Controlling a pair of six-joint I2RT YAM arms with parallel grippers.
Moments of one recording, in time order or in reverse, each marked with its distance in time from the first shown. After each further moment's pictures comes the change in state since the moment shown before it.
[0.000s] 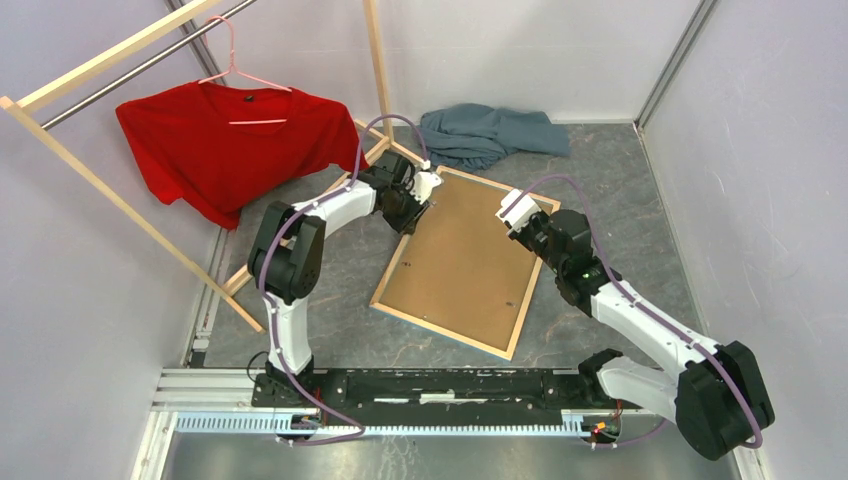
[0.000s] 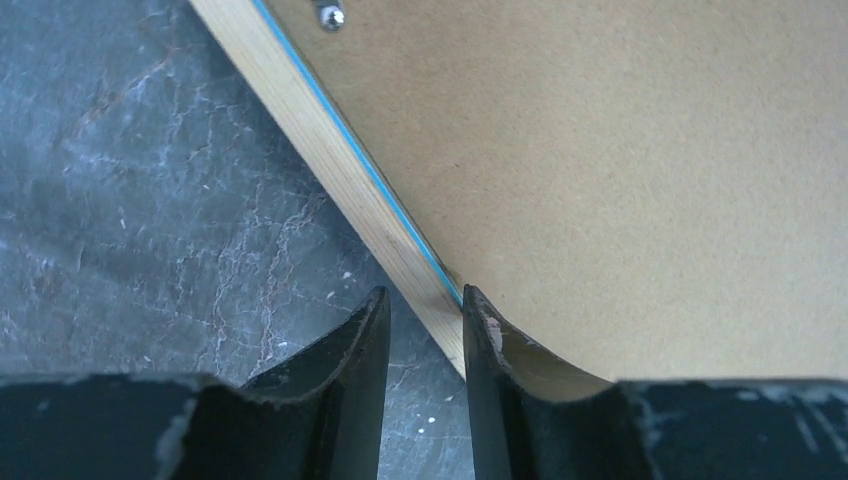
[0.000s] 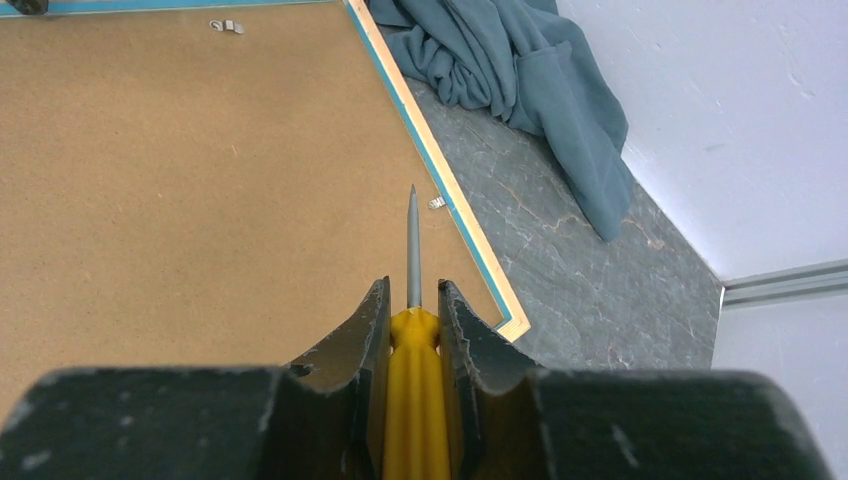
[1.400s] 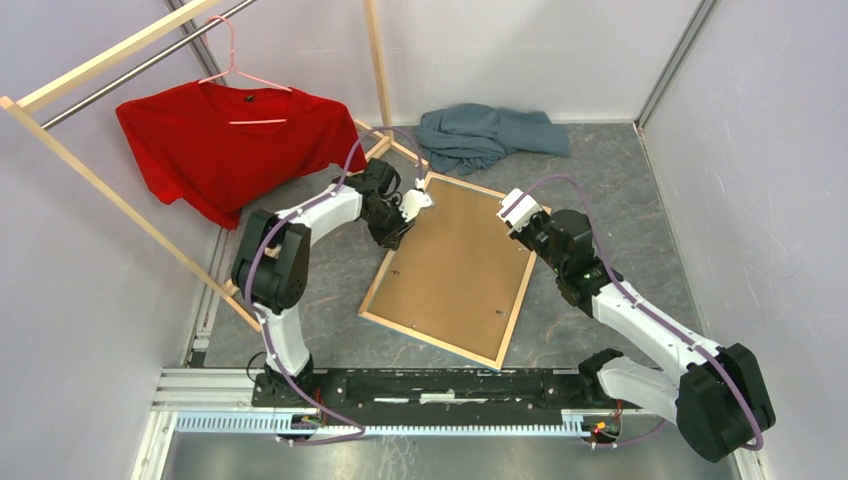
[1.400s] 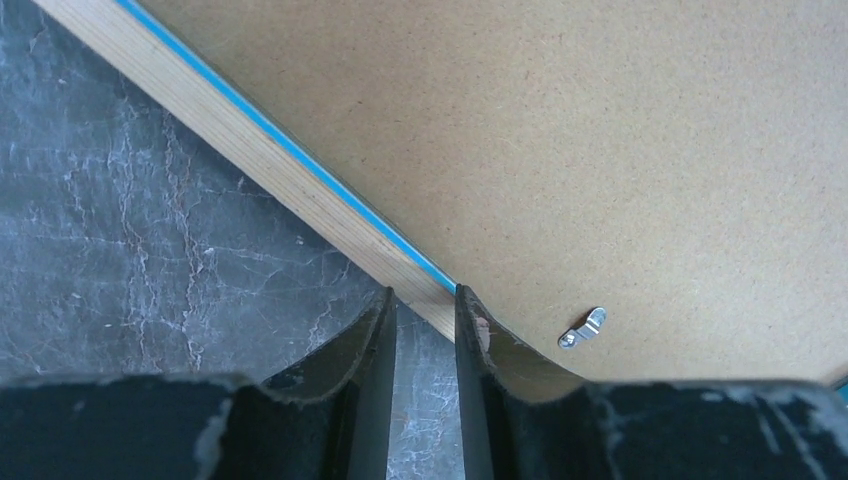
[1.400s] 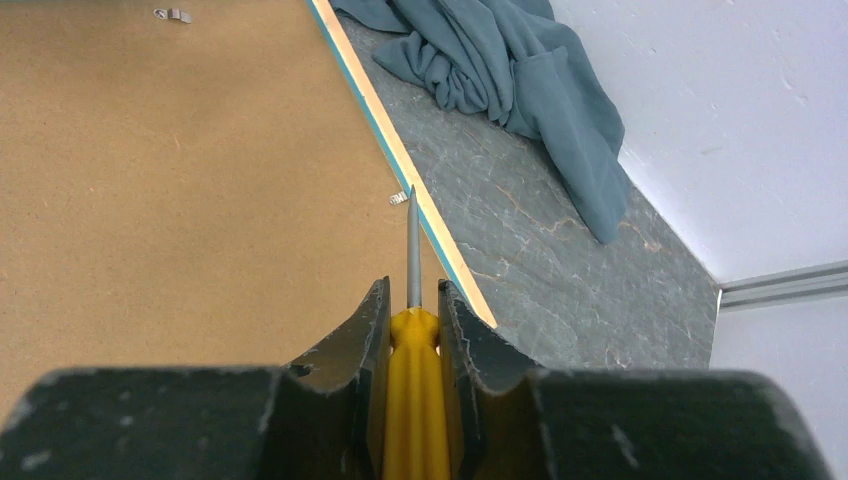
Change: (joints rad) left arm 0.047 -0.097 -0.092 -0.177 0.104 0.277; right arm -0.002 -0.011 0.000 0.000 -0.005 0.000
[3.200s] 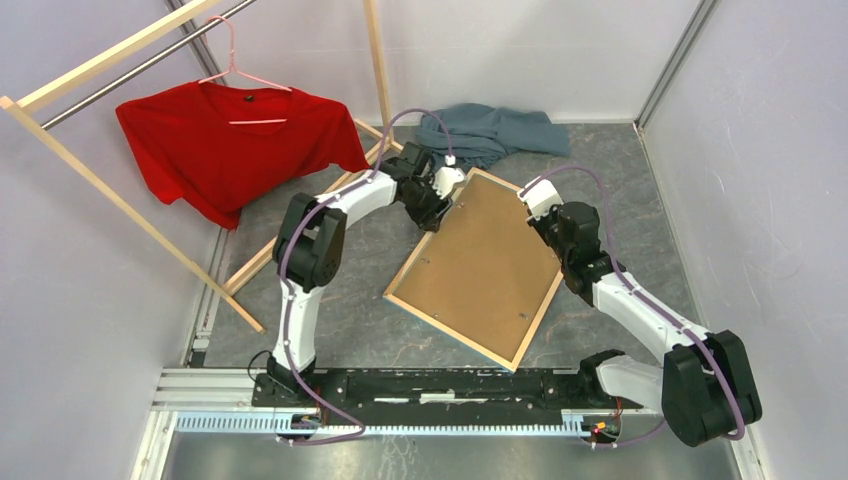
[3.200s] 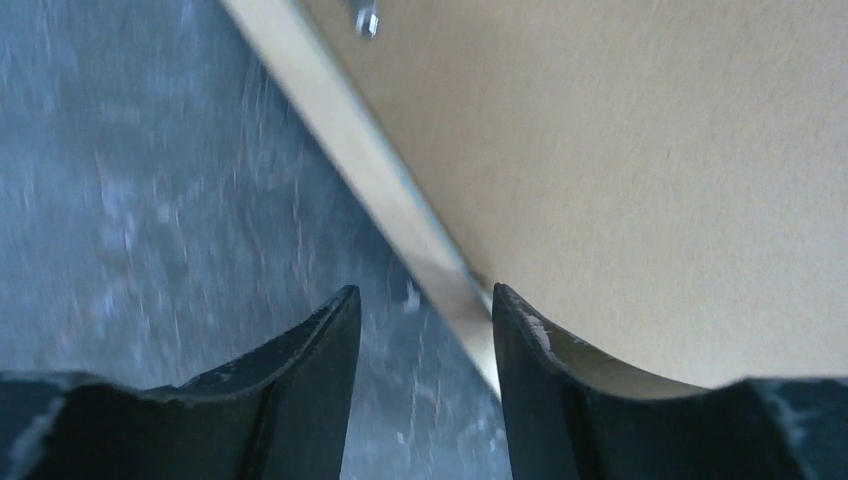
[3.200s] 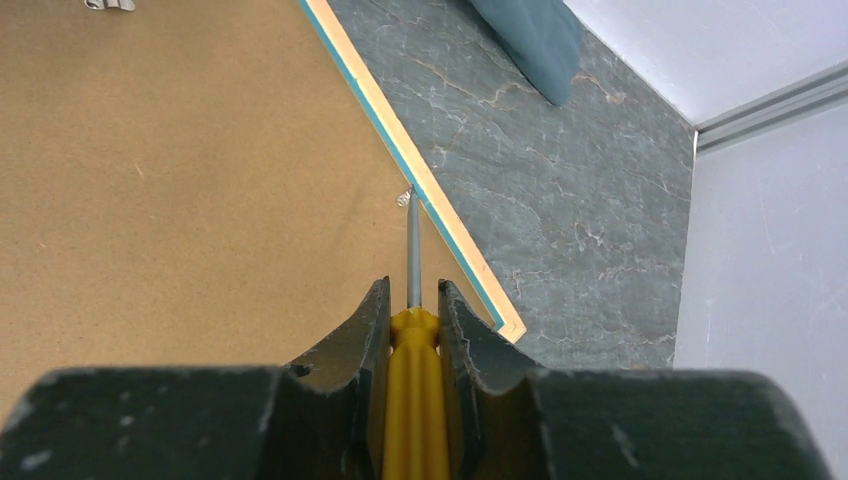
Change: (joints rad) left arm -0.103 0.292 0.367 0.089 0.033 -0.156; right arm -0.137 0.080 0.005 -0.023 0.154 0.076
